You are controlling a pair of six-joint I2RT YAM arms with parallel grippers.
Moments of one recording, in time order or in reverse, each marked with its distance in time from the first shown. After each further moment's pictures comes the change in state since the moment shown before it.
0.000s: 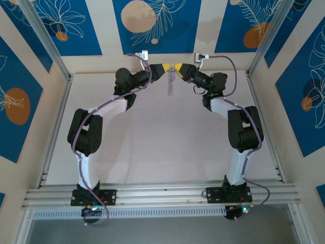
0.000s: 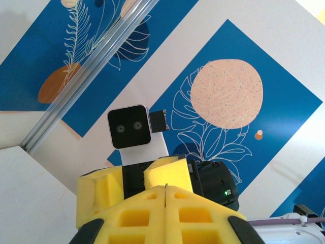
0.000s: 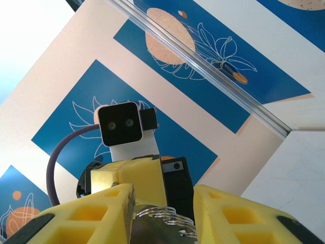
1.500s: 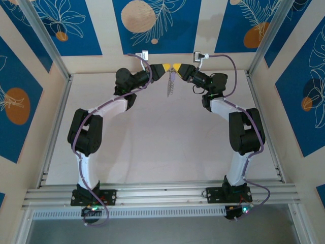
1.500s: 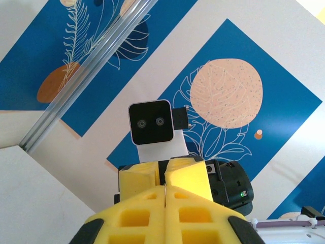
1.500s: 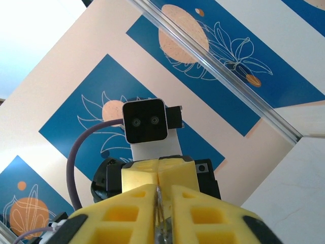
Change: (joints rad) left arm -0.003 0.000 0.000 0.000 0.000 0.000; right arm 0.023 -0.040 -0.013 0.010 0.002 -0.018
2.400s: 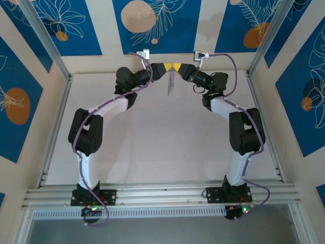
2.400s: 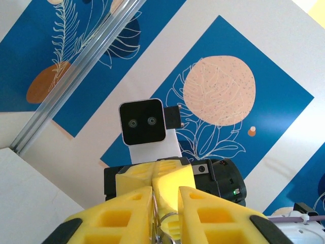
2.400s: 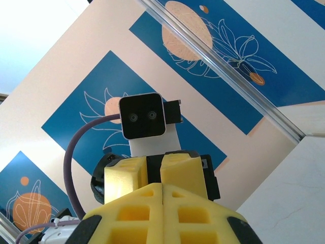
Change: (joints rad) left arm -0.006 0.008 0.032 0.000 0.024 -0.008; right arm 0.000 0.002 0.013 0.002 -0.023 0.004
